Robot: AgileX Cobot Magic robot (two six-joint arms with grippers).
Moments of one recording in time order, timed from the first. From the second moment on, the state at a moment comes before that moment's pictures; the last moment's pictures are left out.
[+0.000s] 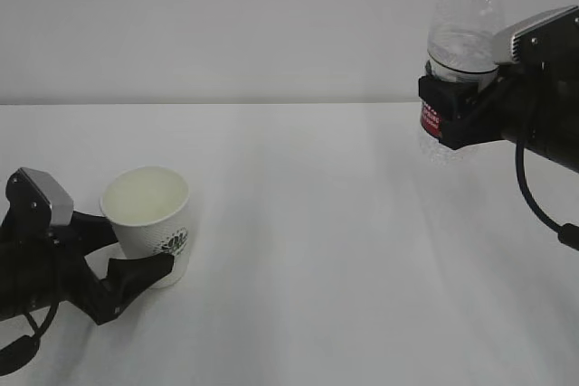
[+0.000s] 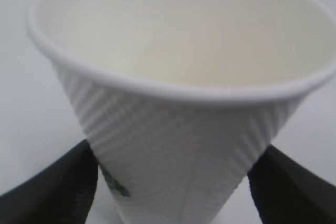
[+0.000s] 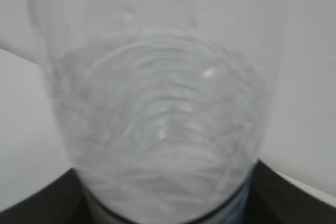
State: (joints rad) left arm -0.12 2.00 -0.39 0.73 -1.16 -0.11; right arm 0.11 1.66 -0.65 -0.46 -0.79 0.12
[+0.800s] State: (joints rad) left arm -0.12 2.06 -0.41 0.75 -1.16 -0.11; right arm 0.11 1.66 -0.65 -0.46 -0.79 0.12
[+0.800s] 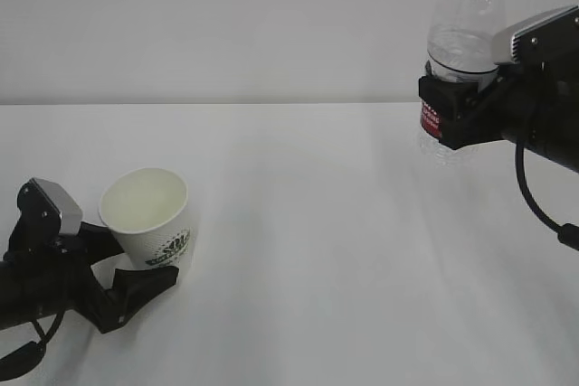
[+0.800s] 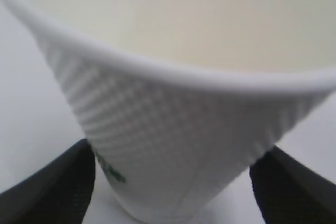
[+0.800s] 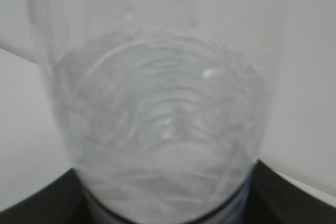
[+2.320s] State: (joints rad) left arm -0.24 2.07 -0.47 0.63 -1.16 -0.12; right arm 0.11 1.66 -0.65 -0.46 -0.82 0.12
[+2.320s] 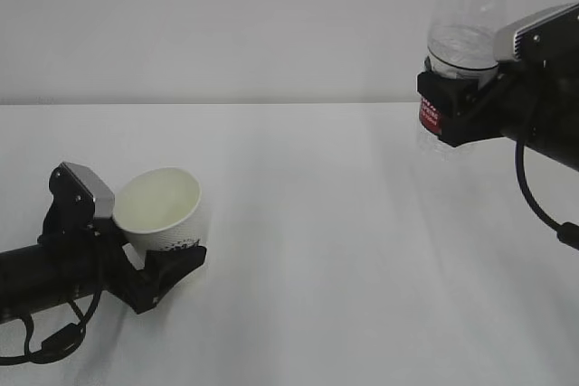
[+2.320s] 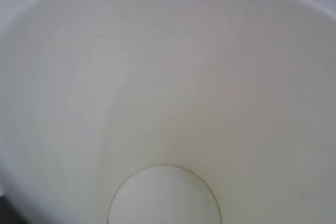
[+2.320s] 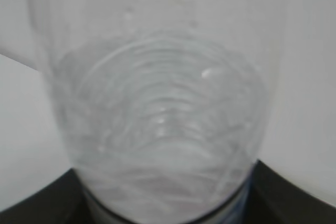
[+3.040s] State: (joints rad) left arm -0.24 2.03 -0.47 0.66 -1.15 -0.19; right arm 0.11 1.66 -0.65 -0.46 -0.82 0.12
